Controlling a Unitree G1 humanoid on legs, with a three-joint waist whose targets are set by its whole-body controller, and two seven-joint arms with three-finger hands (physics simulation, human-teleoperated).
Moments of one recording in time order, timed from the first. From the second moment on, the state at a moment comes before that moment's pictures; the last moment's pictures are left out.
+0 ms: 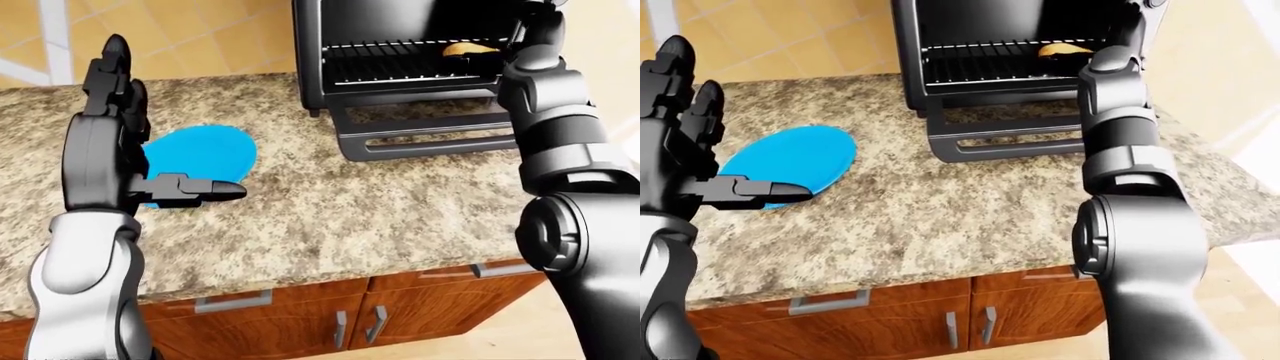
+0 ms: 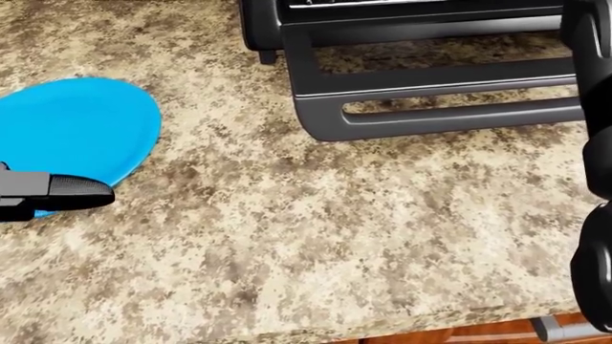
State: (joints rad) left arm -0.43 0.30 0.27 -0.80 0.07 0.89 -0.13; right arm -1.43 -0.48 -0.16 1.13 -0.13 0.39 -0.32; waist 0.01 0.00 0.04
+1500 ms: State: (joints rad) left arm -0.41 0.30 0.29 -0.81 0.05 0.90 -0.12; right arm -1.39 -0.36 -0.11 0.23 -0.16 0.89 0.02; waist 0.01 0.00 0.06
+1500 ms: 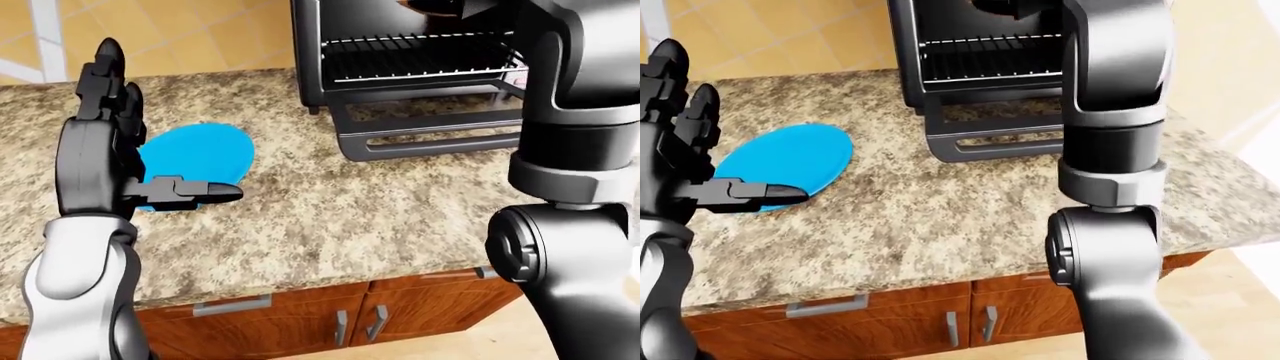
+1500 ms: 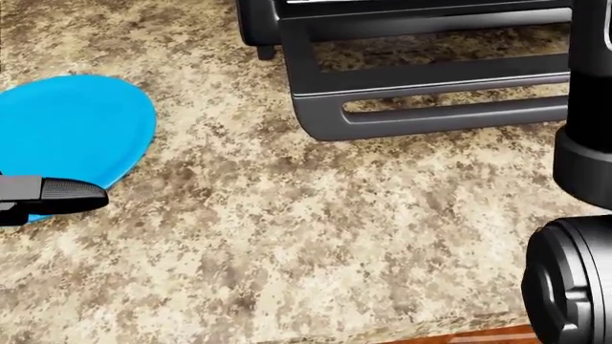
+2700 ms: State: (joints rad) left arm -0.38 0.48 0.61 -1.03 -0.29 1.19 -0.03; right arm -1.40 -0.11 0.01 0.09 -0.21 1.04 0.27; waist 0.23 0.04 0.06
